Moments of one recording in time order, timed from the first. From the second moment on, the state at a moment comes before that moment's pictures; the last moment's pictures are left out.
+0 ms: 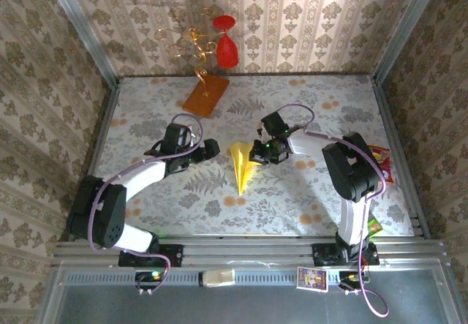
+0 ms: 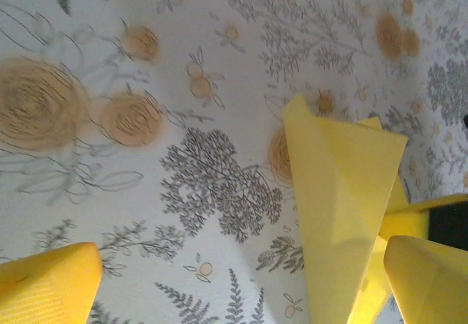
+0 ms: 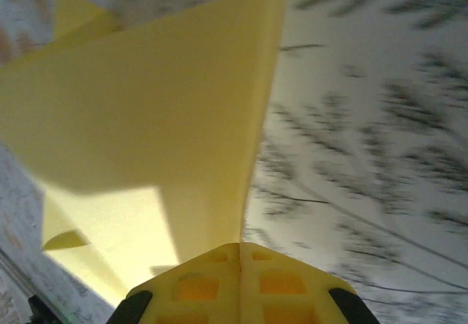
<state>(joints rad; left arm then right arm) -0.42 1.45 0.73 -0.11 0.28 -0.64 0.46 1.92 1.16 -0.37 -0.45 0.68</state>
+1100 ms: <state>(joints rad) -0.68 1.76 0.99 -0.12 0.24 -0.68 0.44 1.91 1.11 -0.34 -0.46 0.67</state>
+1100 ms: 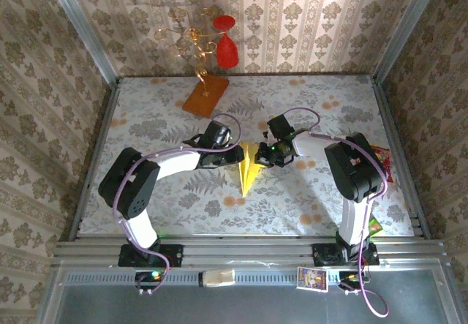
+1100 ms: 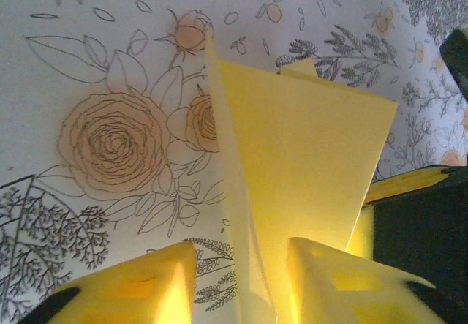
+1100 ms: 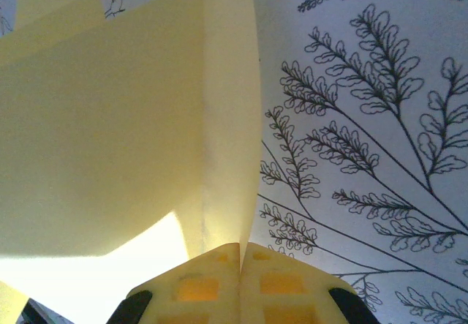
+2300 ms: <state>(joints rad) -0.58 1.77 0.91 -0.04 0.29 -0.75 0.39 1.87 1.10 -0.31 -0.46 0.67</state>
